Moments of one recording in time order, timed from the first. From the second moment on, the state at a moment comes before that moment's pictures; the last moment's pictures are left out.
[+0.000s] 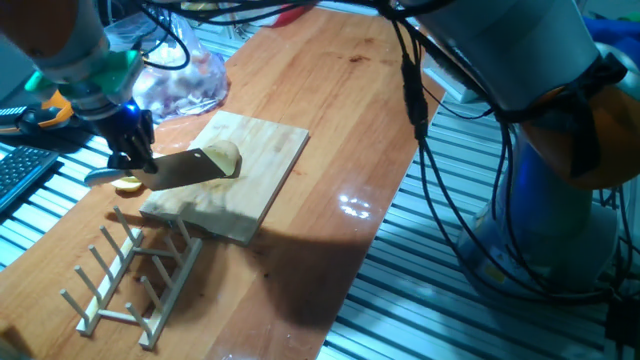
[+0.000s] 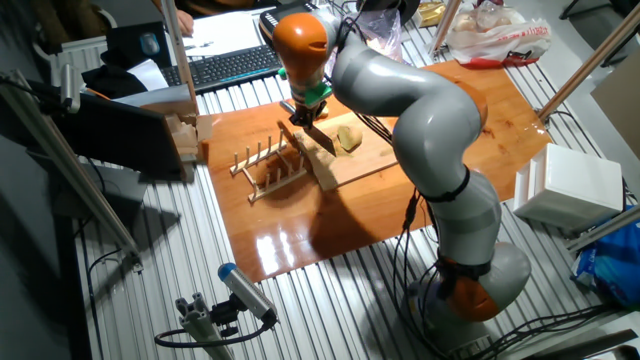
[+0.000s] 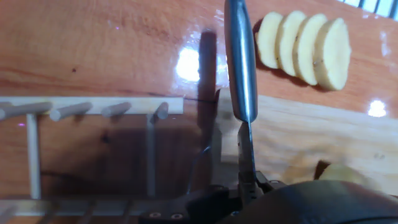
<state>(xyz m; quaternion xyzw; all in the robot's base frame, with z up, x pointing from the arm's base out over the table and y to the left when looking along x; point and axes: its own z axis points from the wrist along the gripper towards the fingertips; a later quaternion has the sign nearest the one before) 0.628 0.208 0.166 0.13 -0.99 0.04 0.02</state>
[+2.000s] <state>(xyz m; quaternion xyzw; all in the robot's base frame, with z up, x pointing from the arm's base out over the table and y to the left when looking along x) 0.628 0.139 0.212 0.08 -0.98 0.11 0.14</state>
